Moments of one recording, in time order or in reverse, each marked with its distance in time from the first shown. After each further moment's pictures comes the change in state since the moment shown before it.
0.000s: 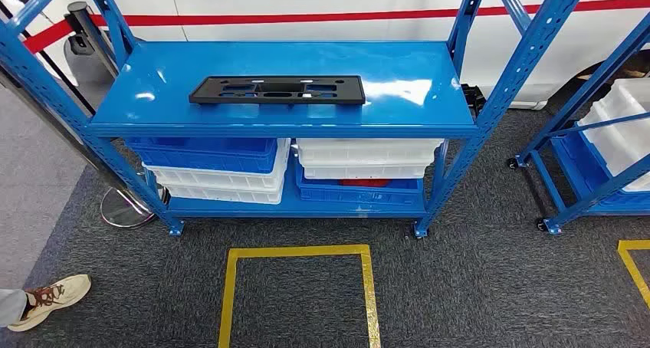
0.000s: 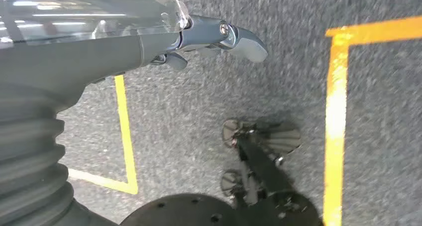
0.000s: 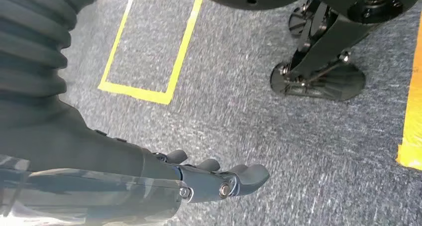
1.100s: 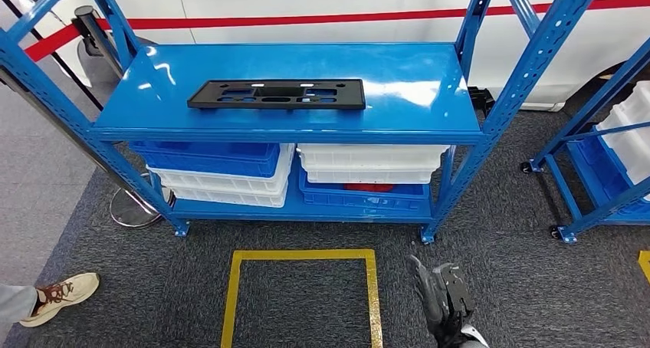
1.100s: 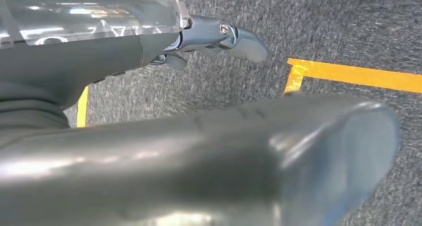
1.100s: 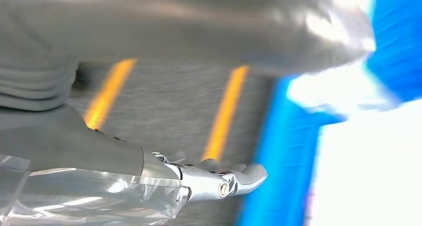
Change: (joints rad) left arm -0.095 -0.025 0.527 0.070 -0.343 -0.018 -0.140; right arm -0.123 0.104 0.015 -0.527 -0.135 0.280 -0.394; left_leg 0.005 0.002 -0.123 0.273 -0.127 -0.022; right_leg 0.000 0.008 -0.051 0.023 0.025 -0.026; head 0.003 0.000
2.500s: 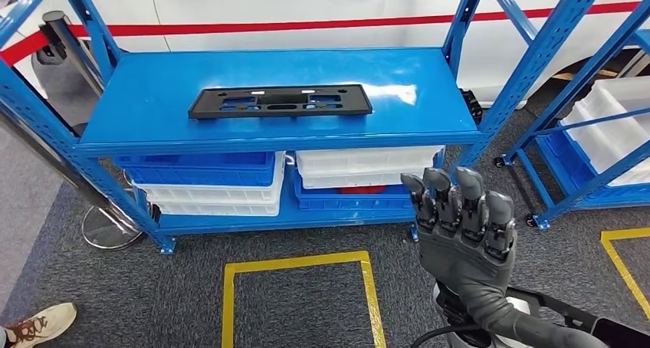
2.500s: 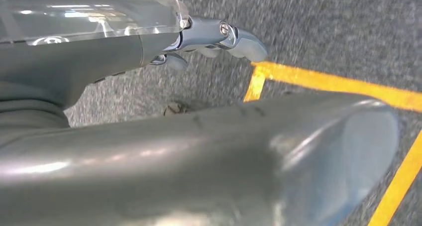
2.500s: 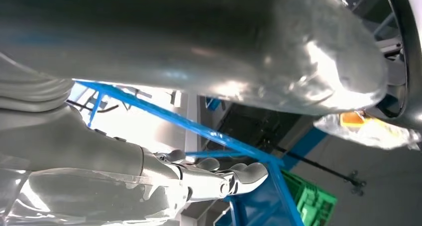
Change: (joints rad) left arm -0.066 -0.033 0.396 0.077 -0.226 -0.018 -0.092; right arm -0.094 -0.040 0.495 -1.119 -0.403 0.228 -0.305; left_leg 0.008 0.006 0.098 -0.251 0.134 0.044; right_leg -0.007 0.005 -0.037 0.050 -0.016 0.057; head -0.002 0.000
